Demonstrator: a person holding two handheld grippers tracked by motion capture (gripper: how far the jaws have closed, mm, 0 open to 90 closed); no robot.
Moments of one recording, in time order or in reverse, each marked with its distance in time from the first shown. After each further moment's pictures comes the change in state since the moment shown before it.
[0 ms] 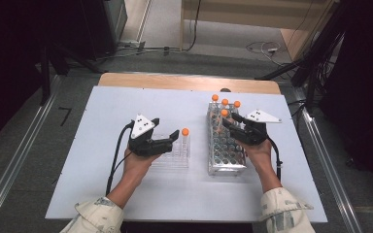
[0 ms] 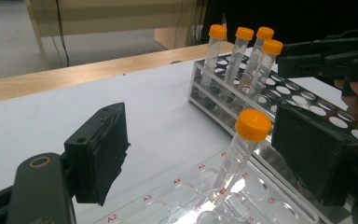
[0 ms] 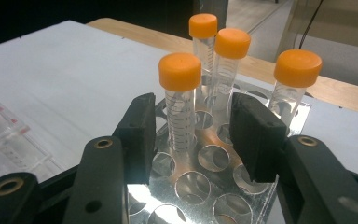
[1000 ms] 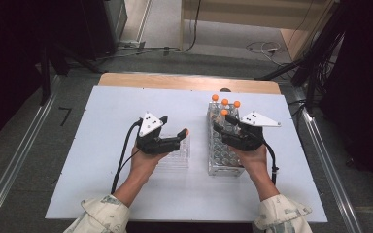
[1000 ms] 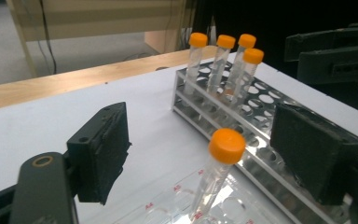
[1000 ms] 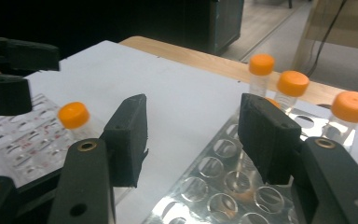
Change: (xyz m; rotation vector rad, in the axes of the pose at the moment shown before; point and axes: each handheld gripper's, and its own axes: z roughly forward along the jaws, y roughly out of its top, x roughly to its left) left arm -0.011 0.006 0.011 -0.003 -0.026 0.007; right arm 0.045 0.024 -0.028 -0.032 0.040 0.026
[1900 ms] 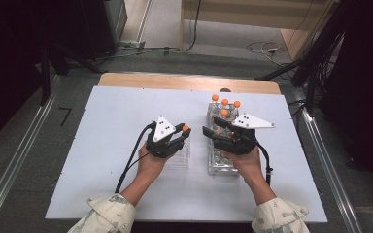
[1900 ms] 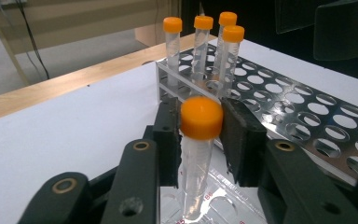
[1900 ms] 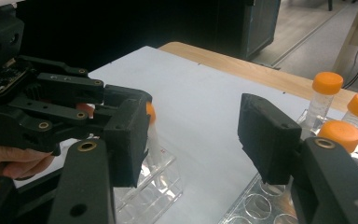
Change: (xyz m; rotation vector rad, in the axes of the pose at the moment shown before) left arm -0.019 -0.006 0.020 0.029 -0.051 0.113; right arm 0.029 0.011 -0.003 -0.009 0.132 -0.016
